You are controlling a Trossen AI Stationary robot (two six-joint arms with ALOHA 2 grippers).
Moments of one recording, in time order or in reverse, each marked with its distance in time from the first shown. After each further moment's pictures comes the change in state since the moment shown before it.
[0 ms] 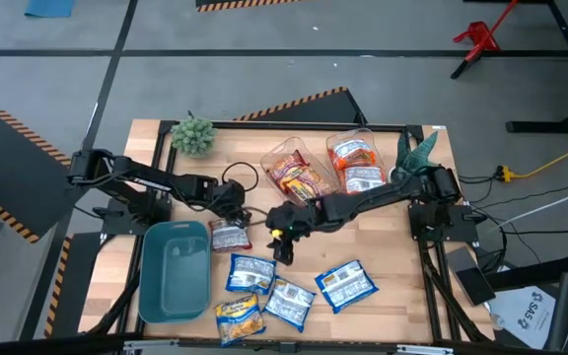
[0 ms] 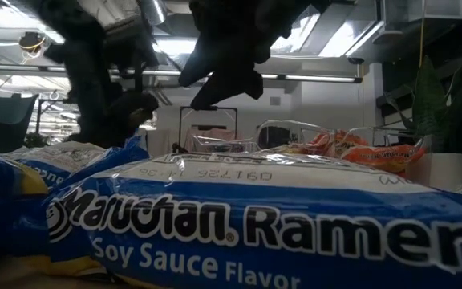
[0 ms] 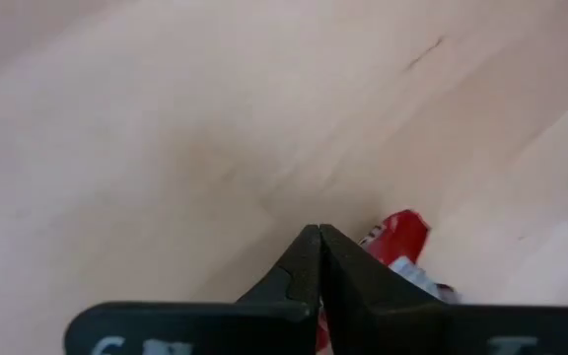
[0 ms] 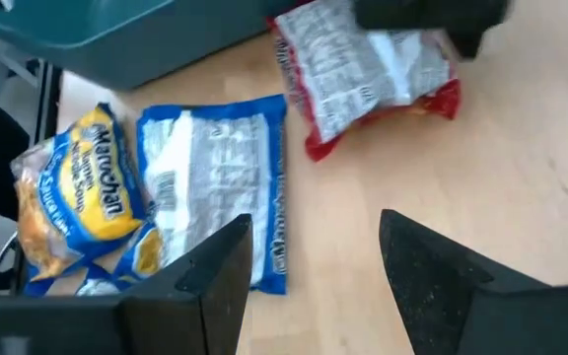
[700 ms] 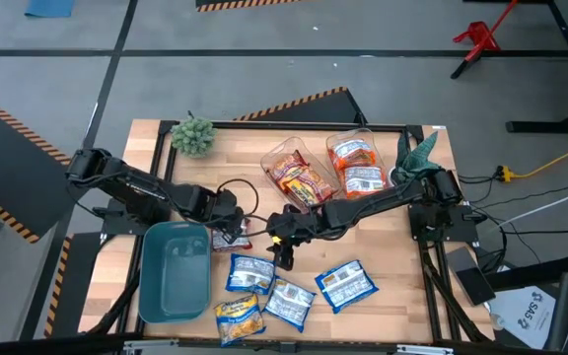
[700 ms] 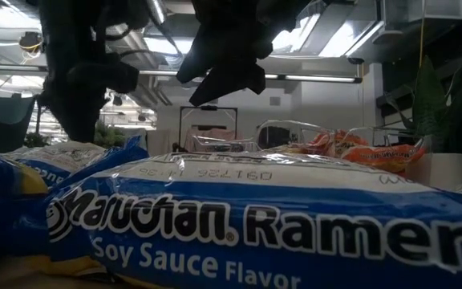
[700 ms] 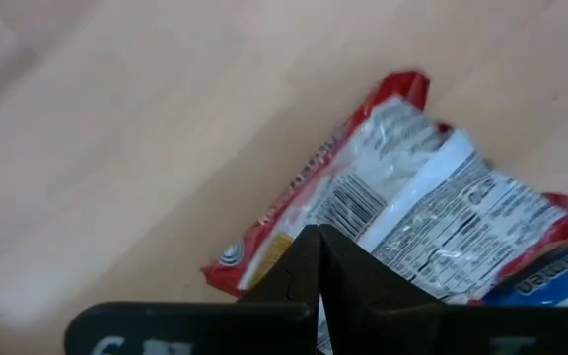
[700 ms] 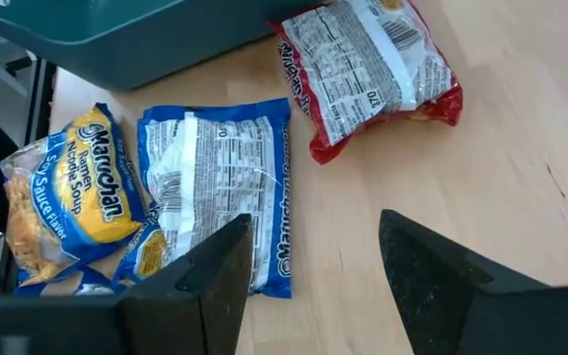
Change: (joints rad) left arm -0.238 0.001 0.207 -0.478 -0.130 -0.102; right arm 0.042 0.000 0.000 0.009 0.075 0.010
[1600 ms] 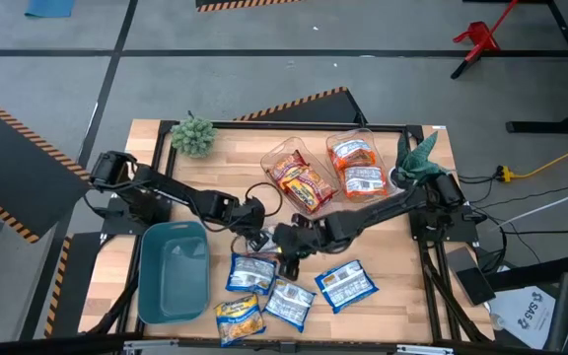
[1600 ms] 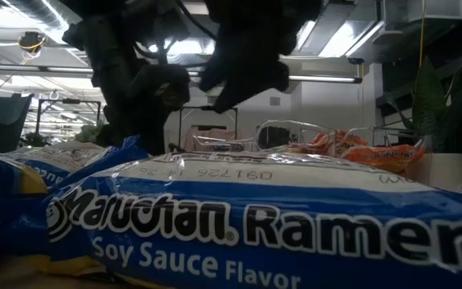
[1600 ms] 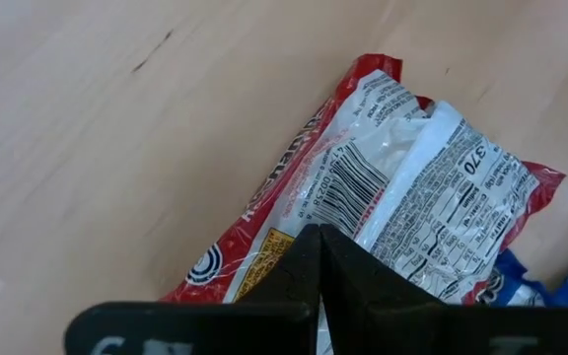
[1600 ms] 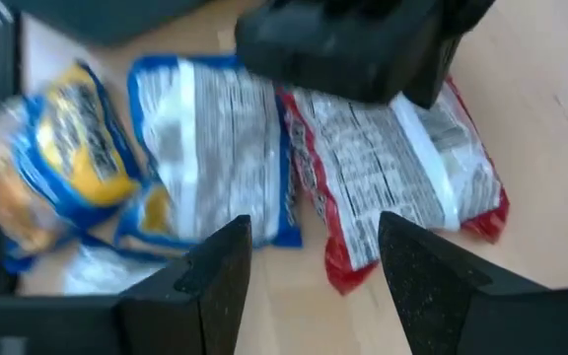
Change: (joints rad) left arm 0.050 0.252 0.003 0.494 0.107 0.135; right arm 0.083 0.000 0.000 -0.109 0.099 0.102
